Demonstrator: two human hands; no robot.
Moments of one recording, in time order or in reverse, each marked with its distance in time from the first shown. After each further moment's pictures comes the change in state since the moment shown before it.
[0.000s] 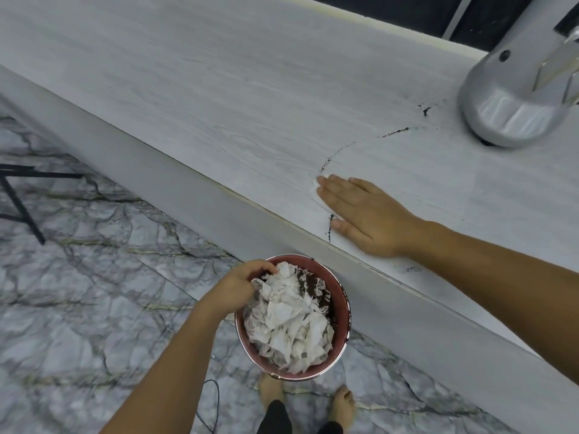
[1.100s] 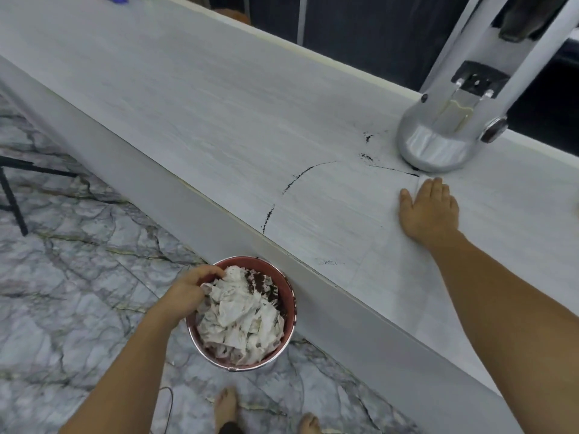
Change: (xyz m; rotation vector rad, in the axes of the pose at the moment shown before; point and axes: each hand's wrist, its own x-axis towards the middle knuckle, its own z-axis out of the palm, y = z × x) left_hand -0.024 -0.020 0.057 -0.092 0.302 -0.034; right_hand -0.132 0.150 0.000 0.118 0.134 1.029
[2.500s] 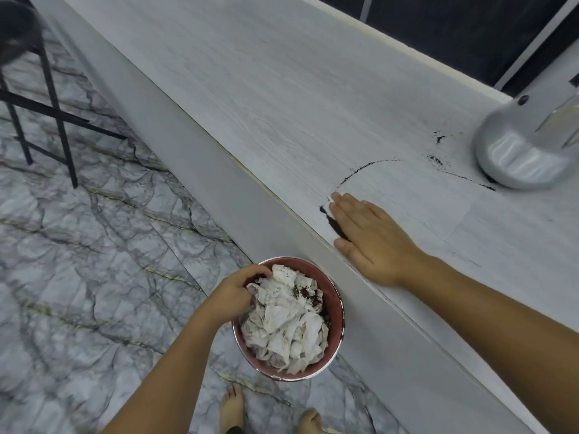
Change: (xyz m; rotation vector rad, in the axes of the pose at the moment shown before) left_hand -0.026 -0.014 0.023 -0.027 -0.058 0.032; right_hand -0.088 -0.137 0.023 -0.118 -0.140 -1.106
